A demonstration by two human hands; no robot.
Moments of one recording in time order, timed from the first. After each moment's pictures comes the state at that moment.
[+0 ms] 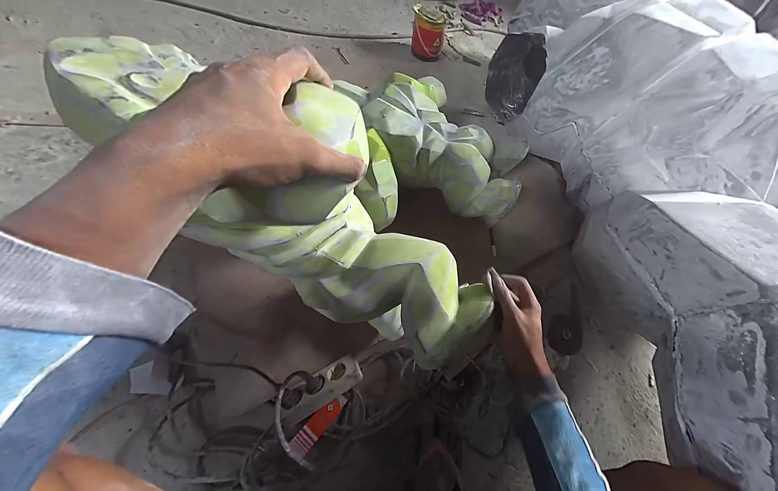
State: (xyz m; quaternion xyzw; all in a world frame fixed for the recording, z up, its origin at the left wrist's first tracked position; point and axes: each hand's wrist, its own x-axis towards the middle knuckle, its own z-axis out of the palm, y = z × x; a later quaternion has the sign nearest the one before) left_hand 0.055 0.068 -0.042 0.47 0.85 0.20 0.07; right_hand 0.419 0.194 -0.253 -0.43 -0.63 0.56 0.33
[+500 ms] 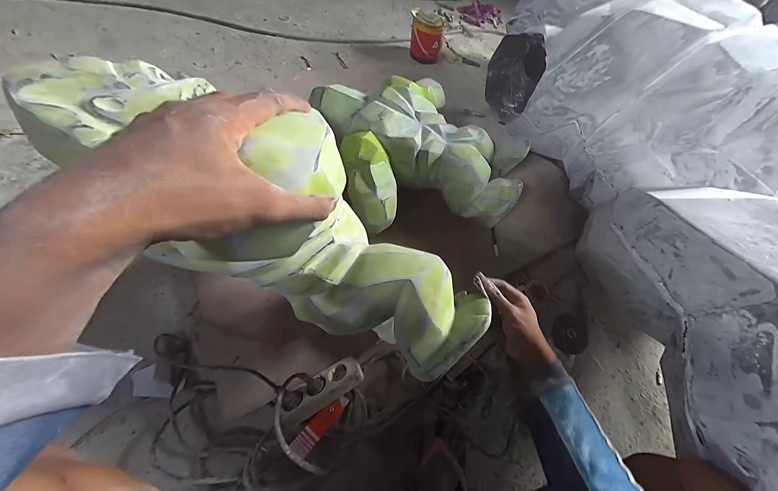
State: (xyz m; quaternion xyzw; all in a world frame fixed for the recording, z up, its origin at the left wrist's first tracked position) left_hand 0.052 0.031 -0.062 0.51 0.84 0.19 0.04; right_hand 0.419 0.213 -0.266 -0.42 -0.58 0.67 0.20
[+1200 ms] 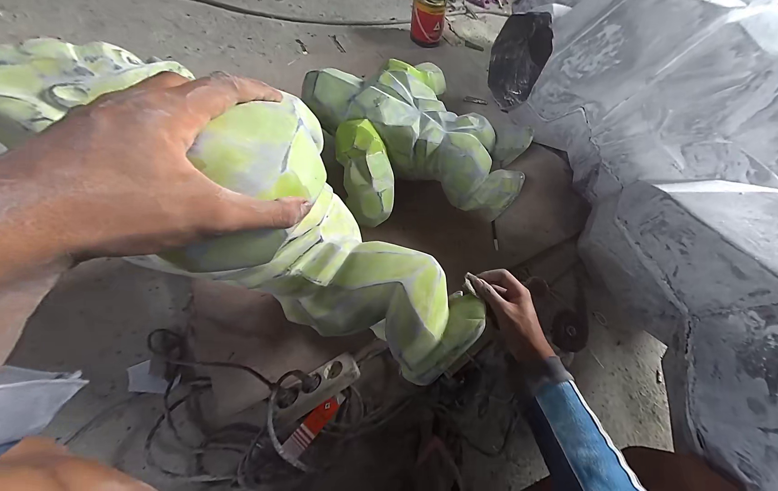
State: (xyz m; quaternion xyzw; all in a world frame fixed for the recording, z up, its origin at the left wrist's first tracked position) left_hand 0.050 0.019 -0.059 0.54 0.82 0.17 0.06; right_hand 0.422 0.215 -0.257 -0.38 -0.70 0.57 0.21
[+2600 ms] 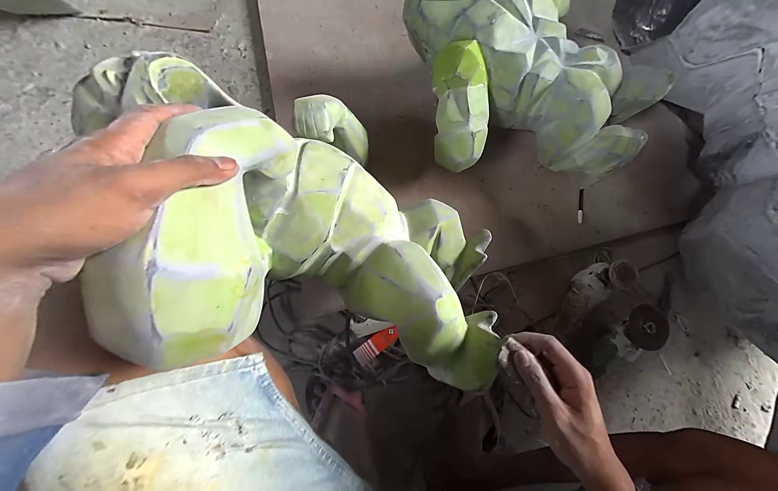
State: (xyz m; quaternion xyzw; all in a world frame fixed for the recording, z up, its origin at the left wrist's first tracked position) left_hand 0.055 -0.133 -0.110 0.11 0.90 0.34 0.25; right_hand 0.452 0.077 -0.233 -0.28 -0.75 0.59 0.14
